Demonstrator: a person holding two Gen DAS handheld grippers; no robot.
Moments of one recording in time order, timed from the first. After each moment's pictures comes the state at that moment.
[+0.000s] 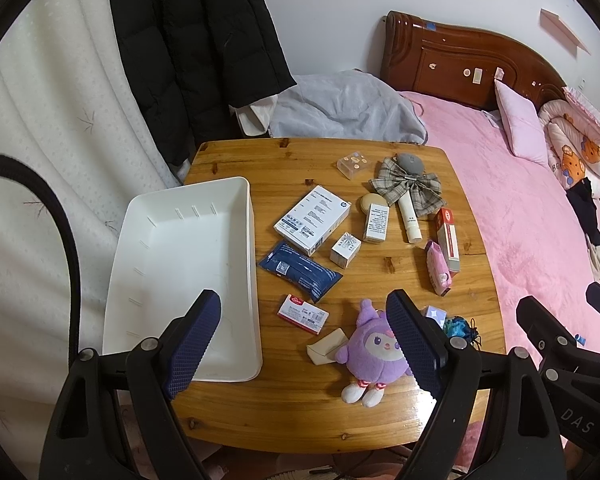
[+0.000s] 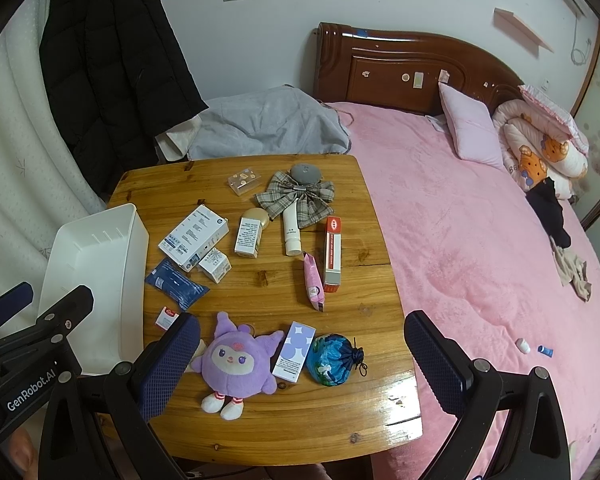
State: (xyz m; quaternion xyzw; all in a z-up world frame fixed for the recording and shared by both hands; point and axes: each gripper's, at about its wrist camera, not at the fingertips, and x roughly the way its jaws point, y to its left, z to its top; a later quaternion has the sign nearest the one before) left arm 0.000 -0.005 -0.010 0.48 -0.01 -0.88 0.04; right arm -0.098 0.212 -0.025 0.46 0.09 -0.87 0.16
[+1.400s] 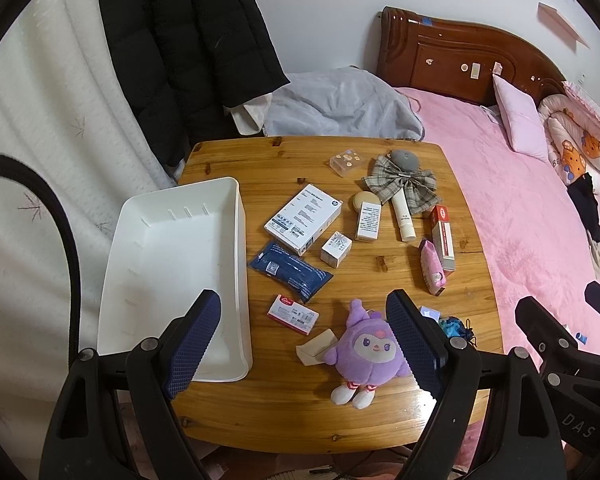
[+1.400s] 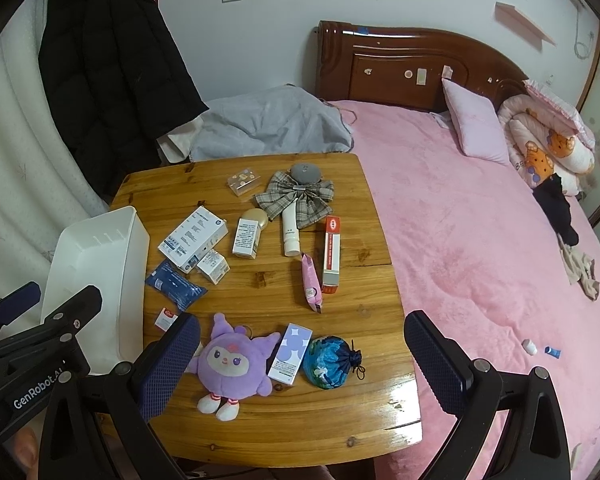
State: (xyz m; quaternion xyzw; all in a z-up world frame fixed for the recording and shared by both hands) left arm -0.004 0.012 -0.016 0.48 -0.02 -0.87 0.05; right arm -0.111 0.224 -0.030 0.47 0.08 -0.86 0.18
